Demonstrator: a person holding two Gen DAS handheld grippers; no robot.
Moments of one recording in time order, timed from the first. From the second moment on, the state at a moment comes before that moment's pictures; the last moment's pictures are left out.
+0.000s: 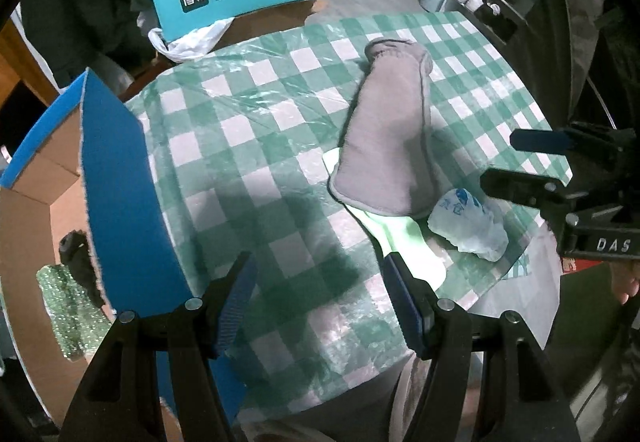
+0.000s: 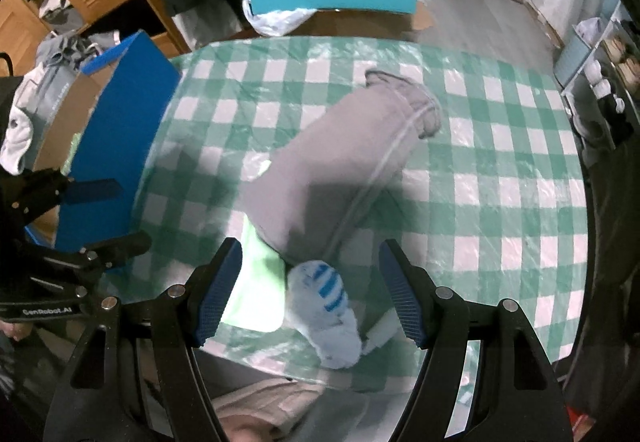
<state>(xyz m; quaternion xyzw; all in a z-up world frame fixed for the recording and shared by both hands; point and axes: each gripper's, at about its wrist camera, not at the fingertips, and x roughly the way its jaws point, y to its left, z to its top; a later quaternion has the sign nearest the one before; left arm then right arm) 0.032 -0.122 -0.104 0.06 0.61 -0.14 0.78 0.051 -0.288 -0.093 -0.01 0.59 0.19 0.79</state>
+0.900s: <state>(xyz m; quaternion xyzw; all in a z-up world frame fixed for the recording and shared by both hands) 0.032 -0.143 -0.155 0.08 0.64 -0.15 0.75 0.041 -0.274 -0.178 -0.07 0.66 0.19 0.72</state>
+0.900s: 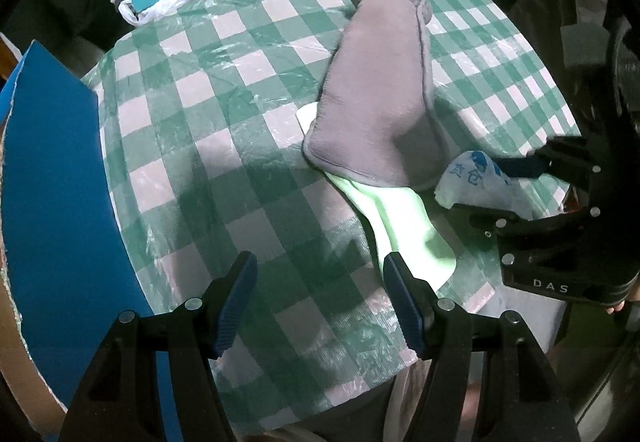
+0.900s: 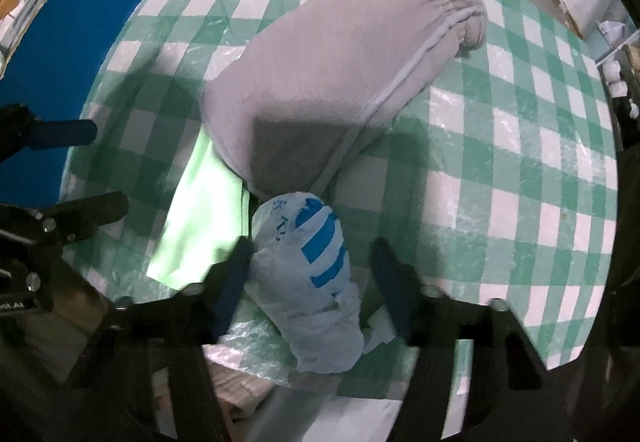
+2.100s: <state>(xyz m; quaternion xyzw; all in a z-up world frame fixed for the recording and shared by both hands) 0.128 -0.198 -0.162 0.06 0.64 -0.18 0.75 0.108 -0.358 -0.128 0.08 0.60 0.10 0.79</state>
